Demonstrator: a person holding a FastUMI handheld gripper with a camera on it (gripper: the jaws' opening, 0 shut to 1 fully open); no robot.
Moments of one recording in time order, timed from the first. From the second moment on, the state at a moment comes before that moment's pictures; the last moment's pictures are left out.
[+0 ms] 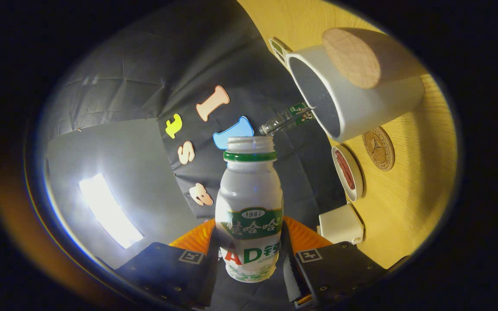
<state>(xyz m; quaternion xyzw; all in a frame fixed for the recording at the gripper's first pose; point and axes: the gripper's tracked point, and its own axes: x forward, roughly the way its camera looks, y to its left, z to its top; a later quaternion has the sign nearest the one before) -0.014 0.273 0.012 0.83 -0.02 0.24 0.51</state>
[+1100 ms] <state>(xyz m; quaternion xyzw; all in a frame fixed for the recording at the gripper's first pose) -0.014 0.258 0.013 0.87 -0.05 0.22 0.44</state>
